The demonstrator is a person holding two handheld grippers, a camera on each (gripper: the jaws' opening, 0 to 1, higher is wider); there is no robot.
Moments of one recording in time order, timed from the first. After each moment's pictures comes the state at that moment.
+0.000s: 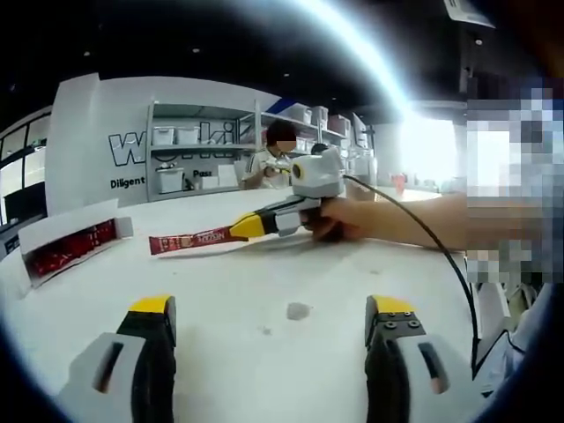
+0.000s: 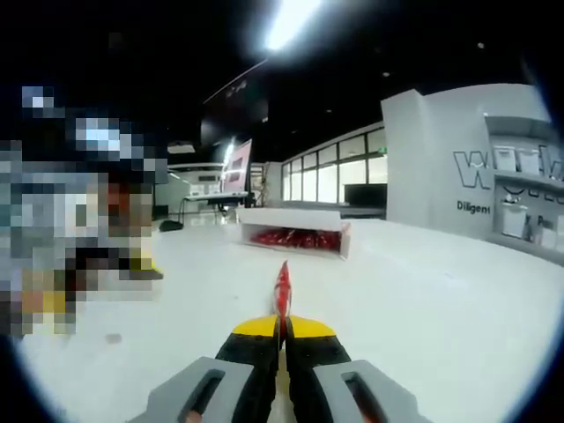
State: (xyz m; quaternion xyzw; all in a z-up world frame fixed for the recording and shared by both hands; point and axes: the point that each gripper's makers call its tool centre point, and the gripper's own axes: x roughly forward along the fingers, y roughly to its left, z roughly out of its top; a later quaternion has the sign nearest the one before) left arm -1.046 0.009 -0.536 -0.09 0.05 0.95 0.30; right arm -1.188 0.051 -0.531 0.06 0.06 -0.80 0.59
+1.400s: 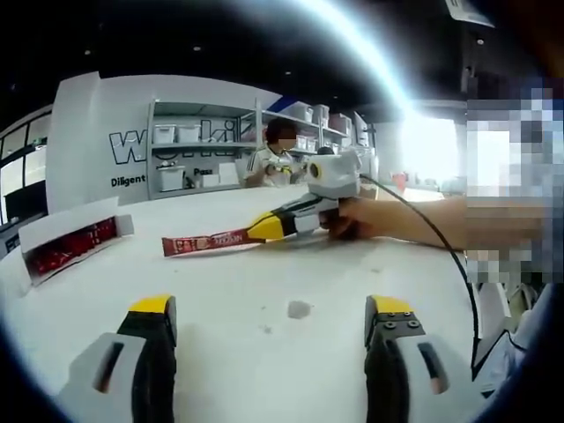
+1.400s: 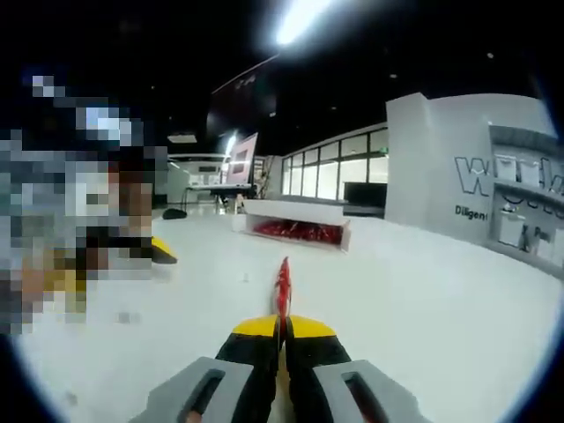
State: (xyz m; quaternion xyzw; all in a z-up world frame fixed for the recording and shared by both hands) left arm -1.047 0.008 -0.538 -0.10 0.05 0.95 0.30; right arm -1.170 0.068 -0.537 0.06 0.09 -0.80 0.59
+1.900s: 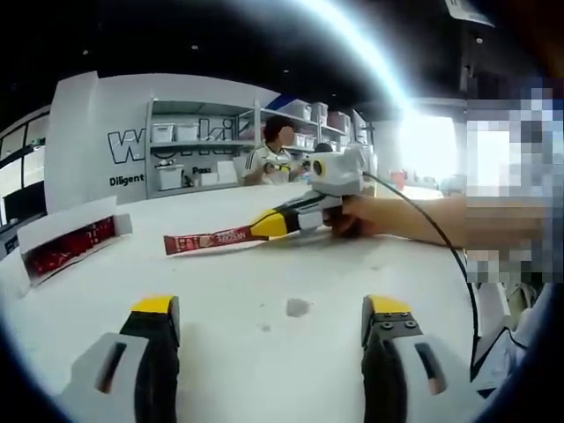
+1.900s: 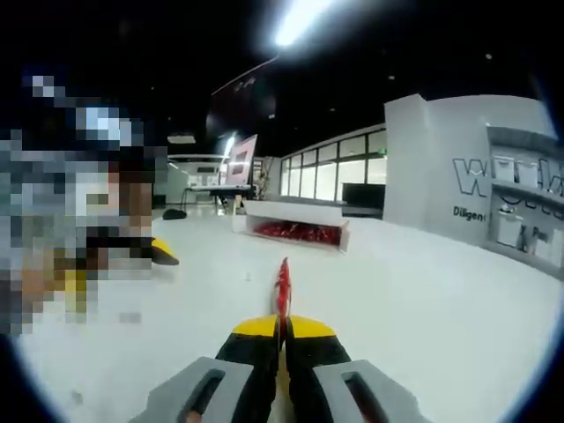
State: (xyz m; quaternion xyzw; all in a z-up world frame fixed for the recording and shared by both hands) left arm -1.046 0.010 -0.540 -0.10 0.05 0.94 0.31; right arm -1.172 0.072 -0.536 0.06 0.09 -0.81 0.58
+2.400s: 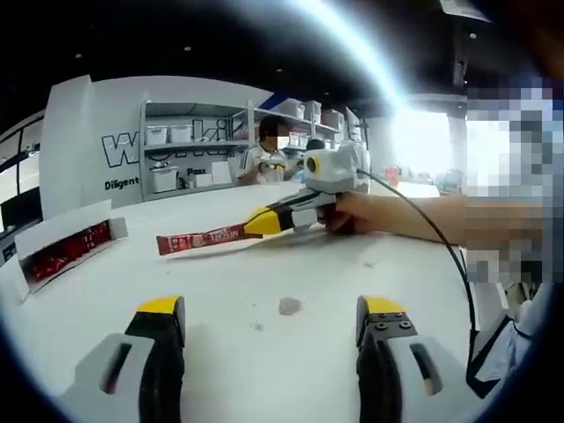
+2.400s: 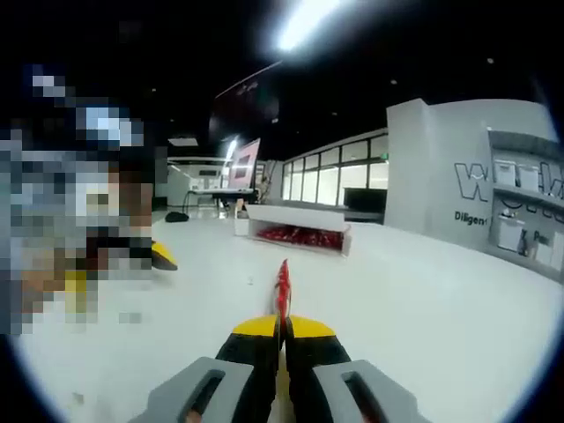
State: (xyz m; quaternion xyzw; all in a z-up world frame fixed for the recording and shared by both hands) left arm -1.041 0.014 -0.540 -0.10 0.06 0.94 0.32; right arm -1.167 0.071 -0.532 0.05 0.09 -0.80 0.59
